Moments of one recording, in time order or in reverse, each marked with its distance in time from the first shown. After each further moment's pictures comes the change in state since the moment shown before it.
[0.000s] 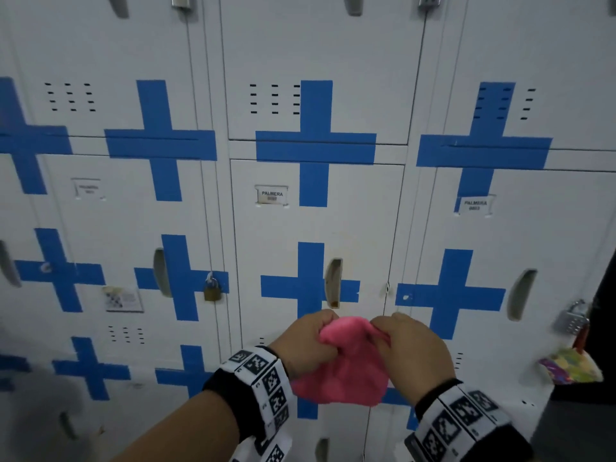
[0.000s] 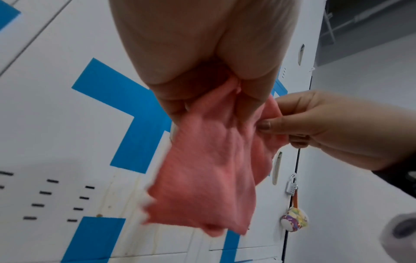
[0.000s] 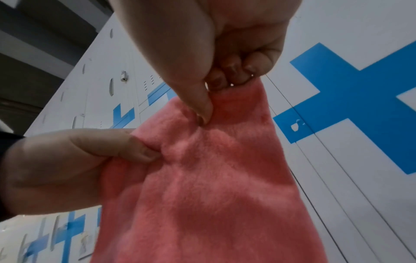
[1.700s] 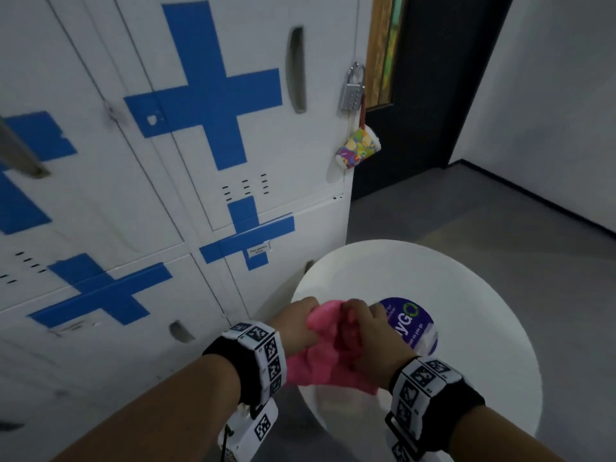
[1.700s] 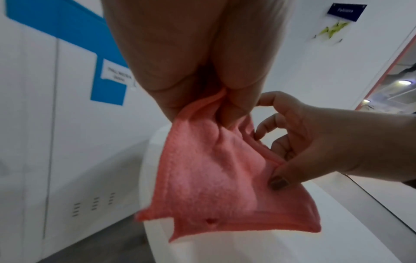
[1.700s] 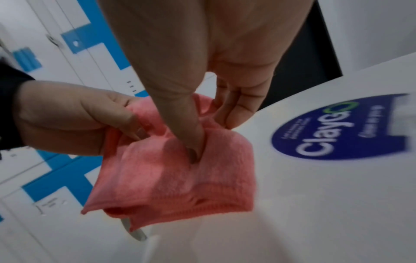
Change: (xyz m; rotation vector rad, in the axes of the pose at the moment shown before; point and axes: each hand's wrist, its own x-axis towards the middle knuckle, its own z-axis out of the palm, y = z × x) left_hand 0.012 -0.040 0.337 0.207 -0.815 -0.080; right_hand -0.242 0.214 0.109 0.332 -0.414 0.703
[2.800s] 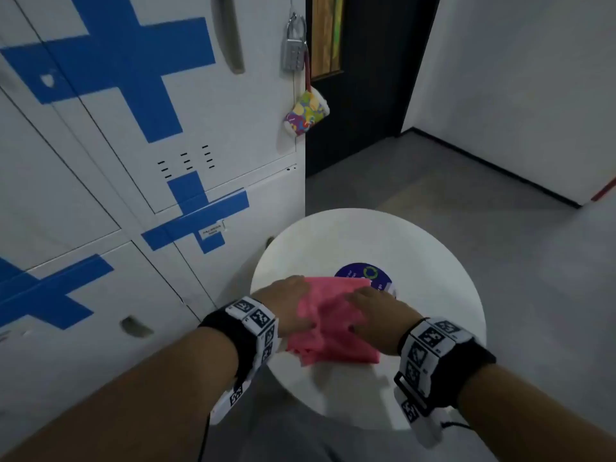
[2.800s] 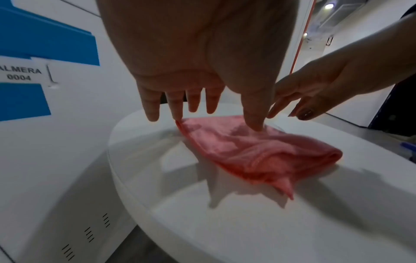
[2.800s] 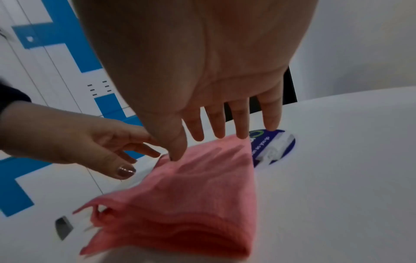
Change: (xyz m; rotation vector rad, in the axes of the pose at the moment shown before) left_hand 0.028 0.016 0.027 0.451 -0.141 0.162; right_hand -0.014 0.060 -0.016 -0.370 -0.154 0.077
